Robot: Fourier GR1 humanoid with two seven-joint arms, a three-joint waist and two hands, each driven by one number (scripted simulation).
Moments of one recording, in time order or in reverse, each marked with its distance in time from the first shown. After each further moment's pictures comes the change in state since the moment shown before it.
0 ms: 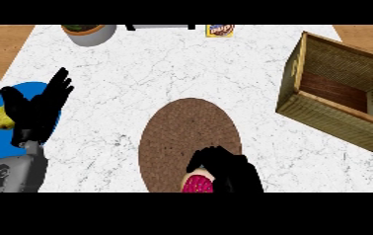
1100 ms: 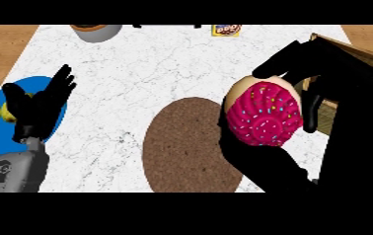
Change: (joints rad) left arm -0.024 0.001 -0.003 0.010 0.003 -0.022 0.001; right arm -0.693 0.054 -0.457 -0.201 0.025 0.370 0.425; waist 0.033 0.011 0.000
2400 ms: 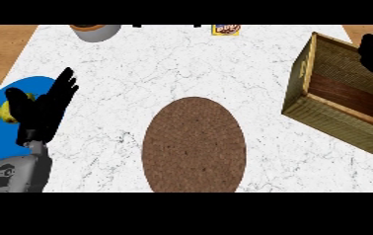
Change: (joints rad) left arm 0.021 -0.026 0.003 -0.015 -0.014 -0.004 -0.012; right arm 0.086 -0.265 -0.670 0.261 -0.246 0.045 -0.350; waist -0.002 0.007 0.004
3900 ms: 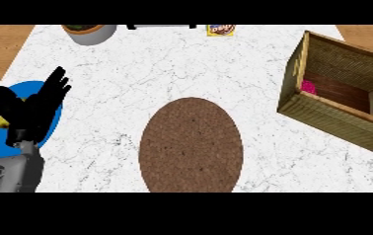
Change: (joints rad) left arm 0.000 0.017 0.041 -0.004 0.005 -0.018 0.018; right arm 0.180 -0.213 -0.630 0.063 -0.611 -0.127 -0.068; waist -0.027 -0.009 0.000
